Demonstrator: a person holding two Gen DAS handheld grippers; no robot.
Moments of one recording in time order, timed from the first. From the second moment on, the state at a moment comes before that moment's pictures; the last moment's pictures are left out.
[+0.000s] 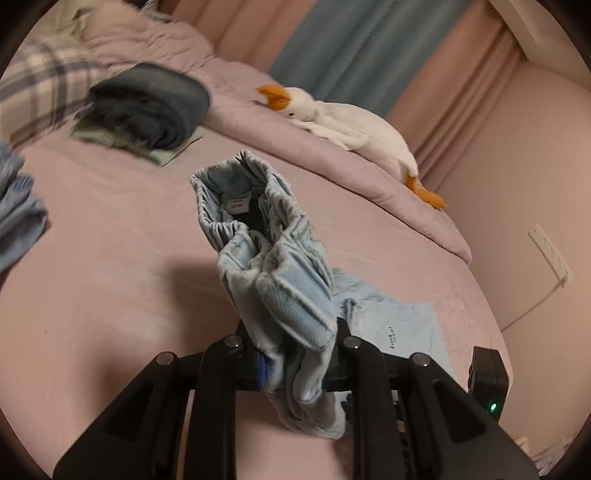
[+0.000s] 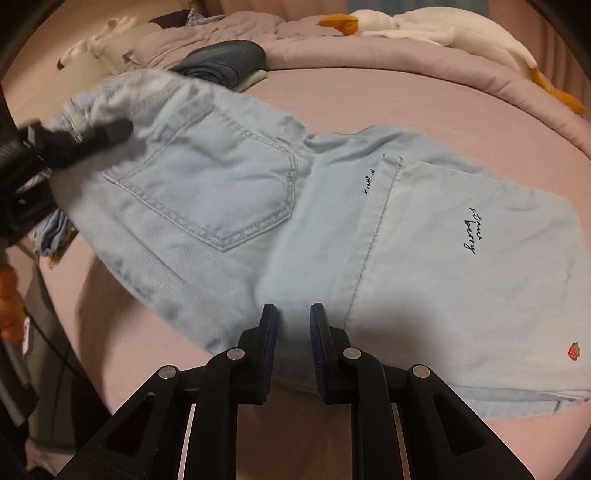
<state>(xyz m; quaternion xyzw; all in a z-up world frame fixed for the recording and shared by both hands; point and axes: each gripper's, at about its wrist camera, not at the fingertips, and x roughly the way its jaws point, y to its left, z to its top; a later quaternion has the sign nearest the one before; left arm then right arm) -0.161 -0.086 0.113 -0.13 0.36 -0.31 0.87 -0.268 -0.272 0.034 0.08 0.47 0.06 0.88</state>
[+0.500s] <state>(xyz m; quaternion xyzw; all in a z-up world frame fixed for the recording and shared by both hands) -0.189 -0.169 0.123 -0.04 0.34 -0.38 0.86 -0.288 -0.383 0.039 0.32 0.39 0.05 0.86</state>
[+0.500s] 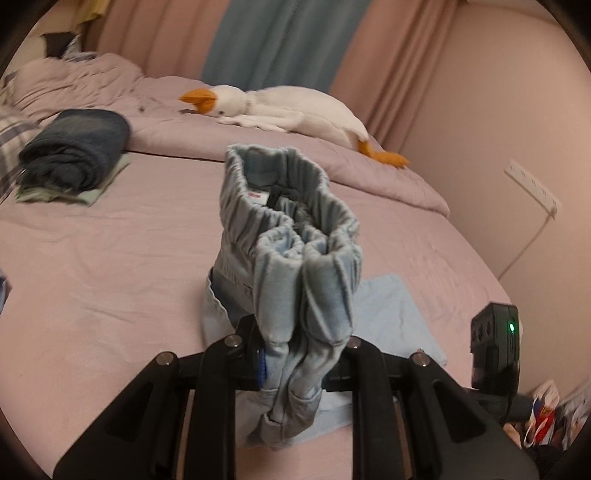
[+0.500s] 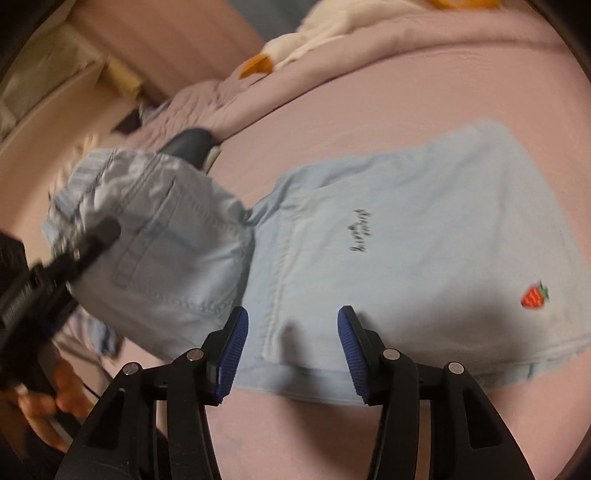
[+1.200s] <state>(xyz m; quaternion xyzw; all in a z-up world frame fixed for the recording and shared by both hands) -0.196 -0.254 0.054 0.04 0.44 -0.43 0.79 -0.298 -0.427 -0.014 0.66 0.25 0.11 0.70</state>
